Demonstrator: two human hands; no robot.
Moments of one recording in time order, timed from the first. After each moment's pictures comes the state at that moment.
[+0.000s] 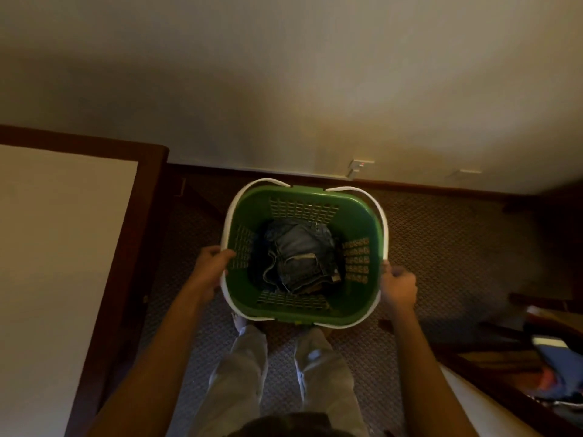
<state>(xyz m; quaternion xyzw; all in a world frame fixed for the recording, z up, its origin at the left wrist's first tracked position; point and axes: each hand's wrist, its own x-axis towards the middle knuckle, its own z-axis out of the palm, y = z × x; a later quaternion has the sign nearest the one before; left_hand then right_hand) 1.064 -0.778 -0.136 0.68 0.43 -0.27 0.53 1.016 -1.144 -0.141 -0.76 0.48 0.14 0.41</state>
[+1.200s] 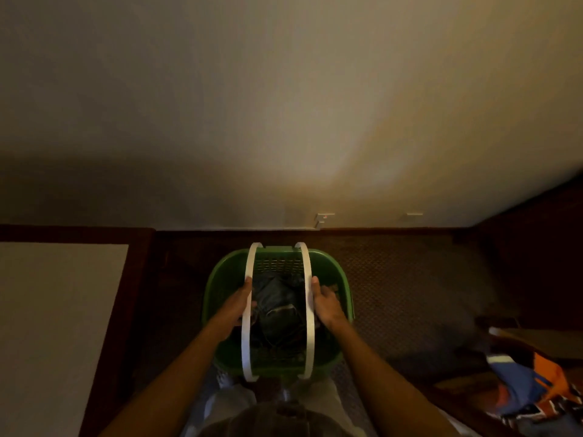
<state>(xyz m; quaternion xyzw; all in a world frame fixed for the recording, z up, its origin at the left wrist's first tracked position) 1.112 -0.861 -0.073 0.65 0.31 -0.44 0.54 1.076 -1.080 -0.070 -0.74 0.34 0.28 0.50</state>
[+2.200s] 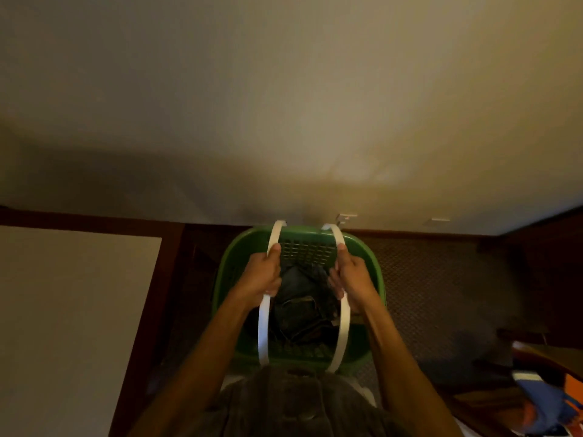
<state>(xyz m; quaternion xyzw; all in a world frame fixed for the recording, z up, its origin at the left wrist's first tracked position) 1.157 -0.867 0.016 0.65 0.26 -0.33 0.63 1.128 -1.062 0.022 -0.67 0.29 0.17 0.67</state>
